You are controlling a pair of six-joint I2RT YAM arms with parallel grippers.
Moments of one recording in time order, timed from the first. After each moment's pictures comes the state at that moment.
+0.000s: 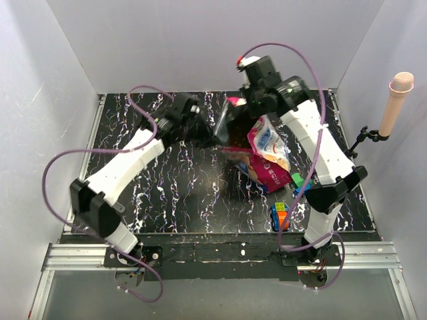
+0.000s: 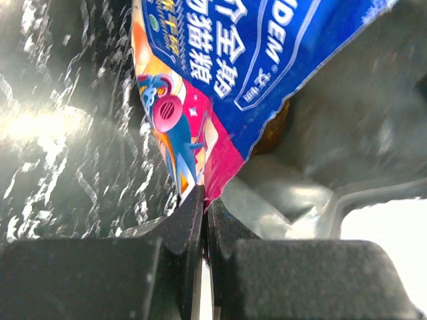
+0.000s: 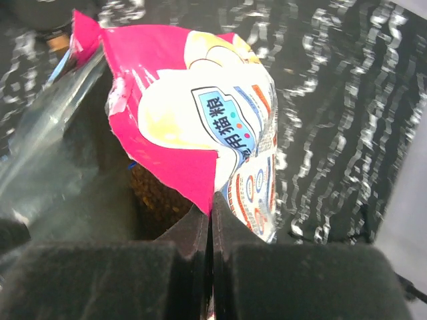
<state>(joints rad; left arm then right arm) -0.62 1.66 1.69 -0.76 0.22 -1.01 0.60 1.82 2.31 -1.28 0.30 0.06</state>
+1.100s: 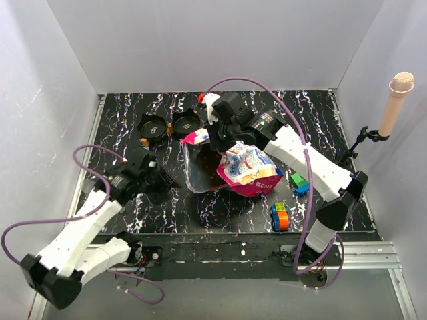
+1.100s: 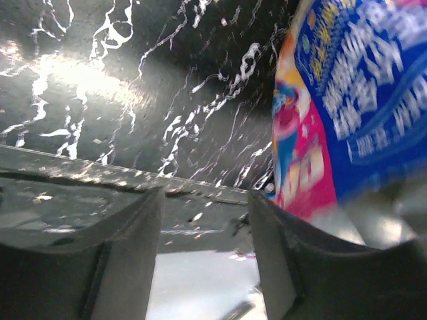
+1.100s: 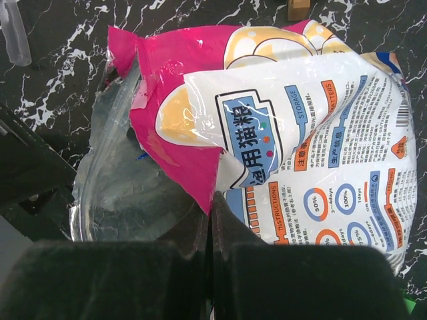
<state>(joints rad) -0.58 0.89 1.00 -1.08 0.00 -1.21 0.90 1.69 1.90 -0.99 -0.01 0.16</state>
